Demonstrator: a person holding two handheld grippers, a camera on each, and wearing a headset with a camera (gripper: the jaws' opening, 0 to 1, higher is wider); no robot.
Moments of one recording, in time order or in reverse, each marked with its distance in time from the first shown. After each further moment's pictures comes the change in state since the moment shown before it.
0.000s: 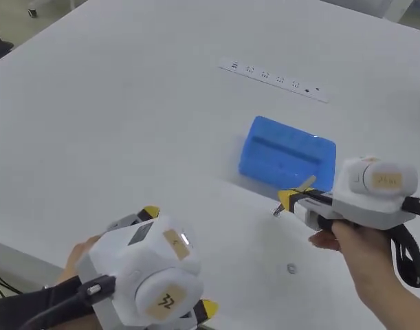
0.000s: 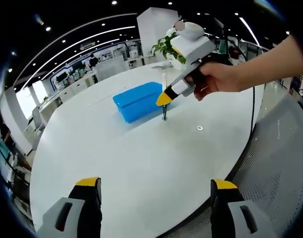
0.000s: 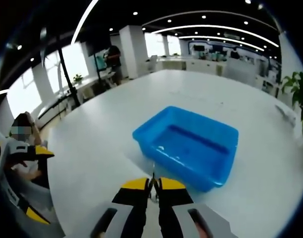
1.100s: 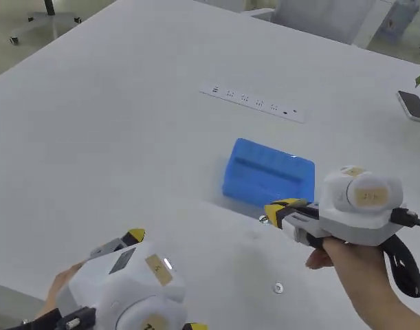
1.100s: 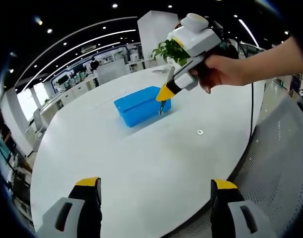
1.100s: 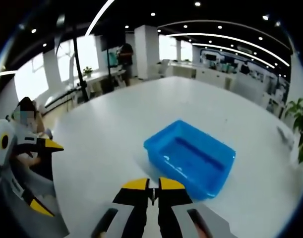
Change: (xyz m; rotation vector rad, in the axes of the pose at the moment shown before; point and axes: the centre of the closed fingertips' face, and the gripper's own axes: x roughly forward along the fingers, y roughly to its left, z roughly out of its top) left arm -0.002 0.002 0.006 0.002 -0.034 0.011; right arm -0.022 0.005 0.025 -0.137 -0.017 0.014
